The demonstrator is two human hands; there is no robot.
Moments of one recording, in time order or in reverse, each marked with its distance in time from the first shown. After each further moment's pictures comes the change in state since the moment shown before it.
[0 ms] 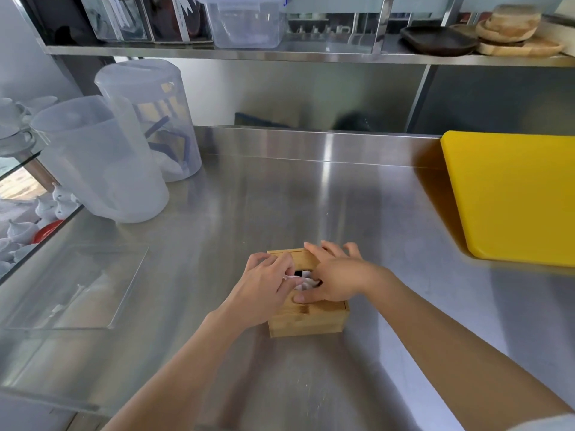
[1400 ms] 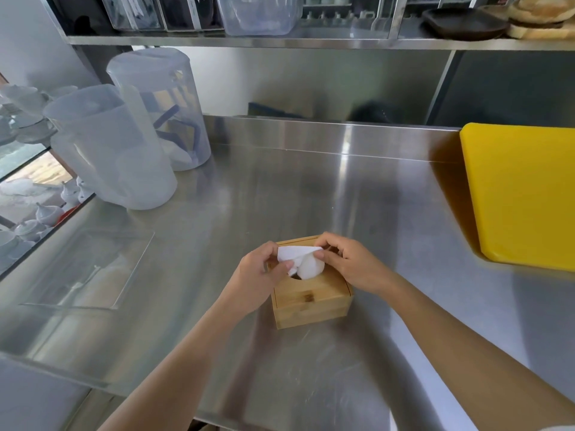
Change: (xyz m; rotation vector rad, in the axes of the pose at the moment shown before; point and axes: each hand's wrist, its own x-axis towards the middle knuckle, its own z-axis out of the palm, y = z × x) left_hand 0.003 0.002 0.009 -0.494 0.148 -0.392; right_hand 0.004 0.042 0.023 0.916 0.419 -0.265
